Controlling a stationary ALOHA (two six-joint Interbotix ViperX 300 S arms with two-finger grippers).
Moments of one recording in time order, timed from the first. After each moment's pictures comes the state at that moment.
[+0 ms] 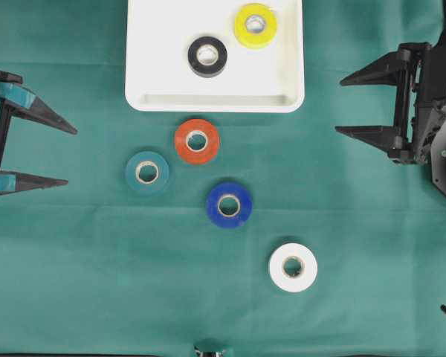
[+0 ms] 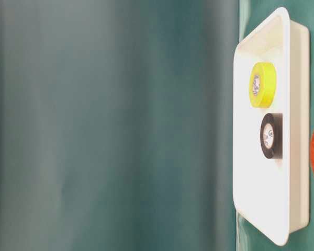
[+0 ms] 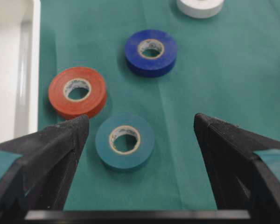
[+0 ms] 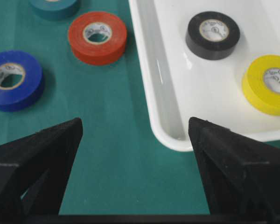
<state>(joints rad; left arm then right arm) -0.13 -0.86 1.09 -0.01 0.20 0.04 -0.12 -0.80 1.16 -0.14 0.12 0.29</state>
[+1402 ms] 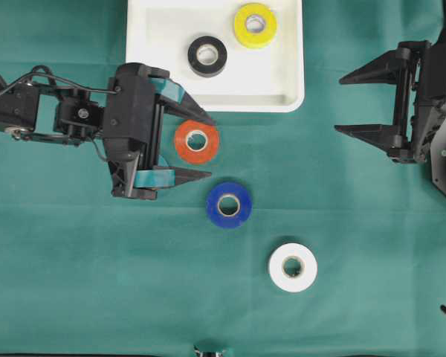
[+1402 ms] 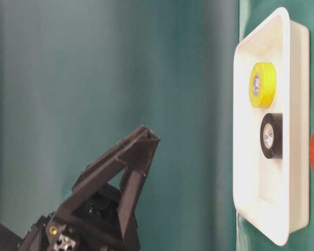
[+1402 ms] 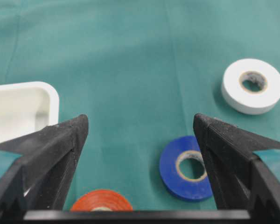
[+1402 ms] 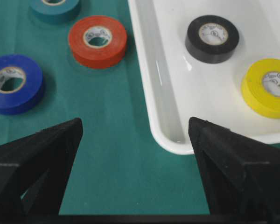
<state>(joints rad) -0.05 -0.19 0.61 -0.01 0.01 0.09 -0.12 -0.79 1.15 -0.14 0.12 0.29</state>
